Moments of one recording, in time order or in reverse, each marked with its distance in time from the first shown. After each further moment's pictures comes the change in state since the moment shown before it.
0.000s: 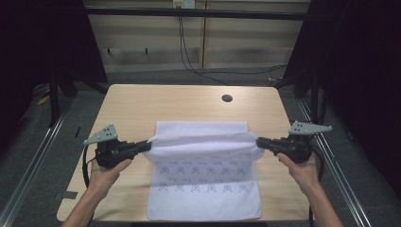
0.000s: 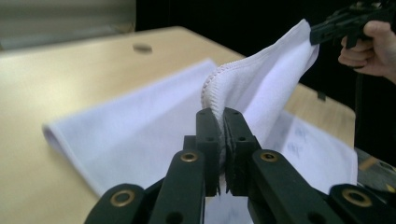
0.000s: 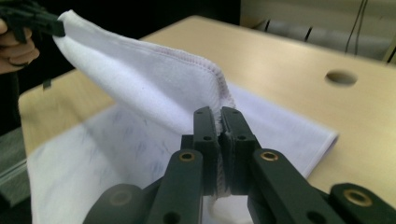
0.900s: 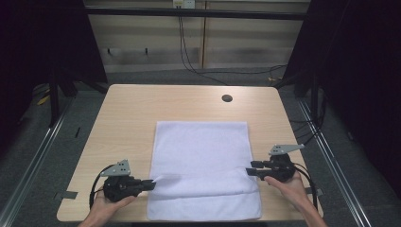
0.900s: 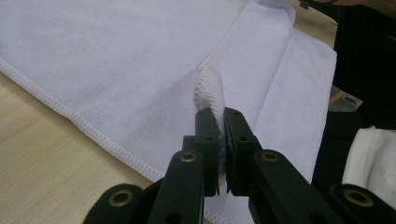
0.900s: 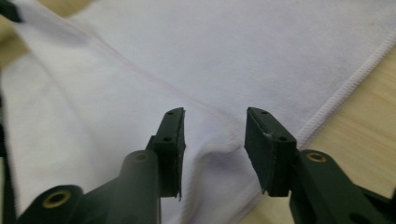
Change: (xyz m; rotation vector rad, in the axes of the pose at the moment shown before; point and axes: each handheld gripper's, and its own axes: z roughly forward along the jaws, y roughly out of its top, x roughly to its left) left arm -0.024 -0.078 0.008 0.243 -0.095 -0.005; right arm -0.003 -0.065 0.047 0.245 -0.001 0.062
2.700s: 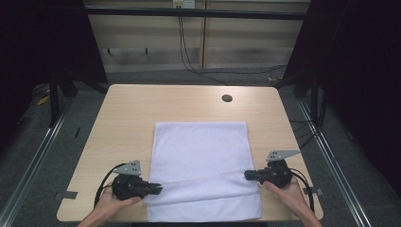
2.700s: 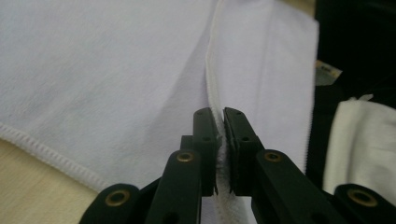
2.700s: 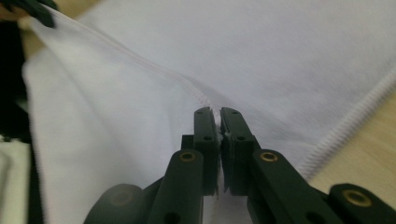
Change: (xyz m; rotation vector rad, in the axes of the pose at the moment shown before) left arm -0.003 0.007 0.013 0.081 -0.132 0.053; right arm 0.017 -0.014 -0.006 -0.036 0.129 -0.007
